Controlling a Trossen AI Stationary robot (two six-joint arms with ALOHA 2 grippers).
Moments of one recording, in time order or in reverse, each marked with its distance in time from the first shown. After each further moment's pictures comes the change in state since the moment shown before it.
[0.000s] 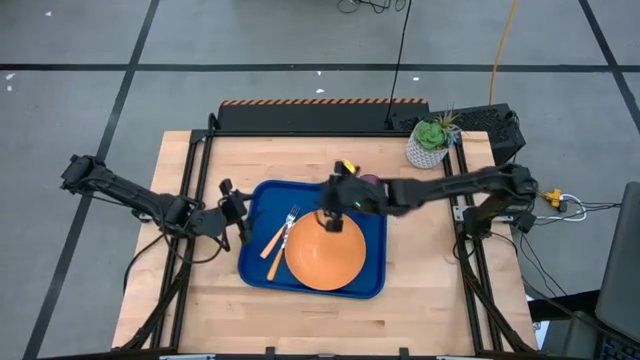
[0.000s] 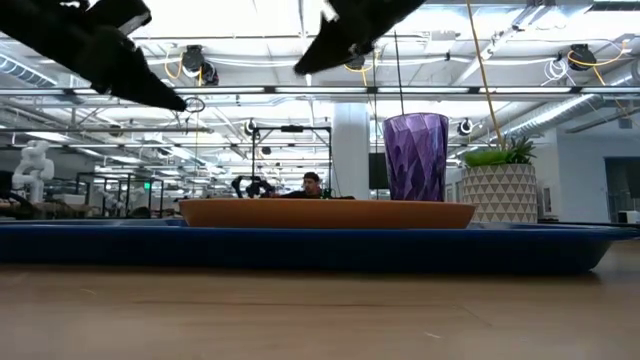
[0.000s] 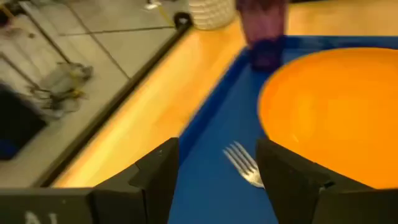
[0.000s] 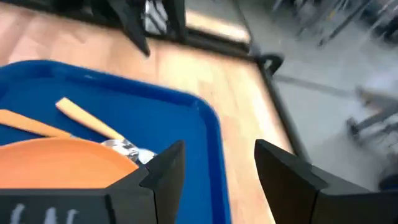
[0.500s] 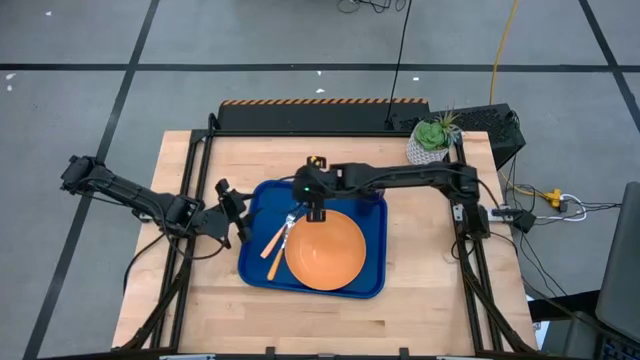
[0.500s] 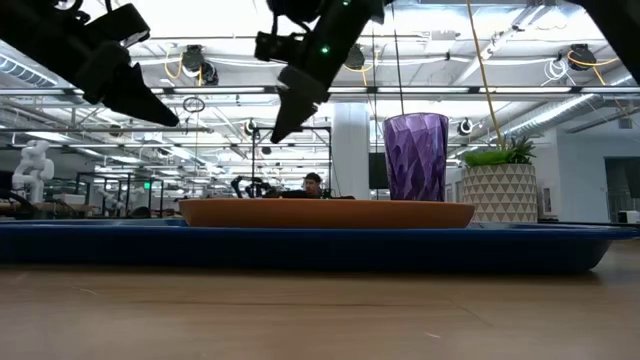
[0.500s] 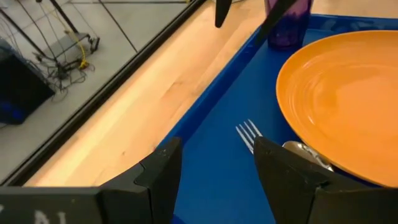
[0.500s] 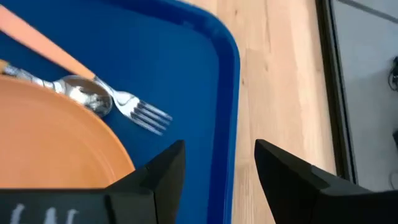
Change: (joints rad) left arm 0.016 0.000 0.005 -0.129 -0.009 -0.157; right arm -0.114 0.404 0.499 -0.485 -0.103 -0.044
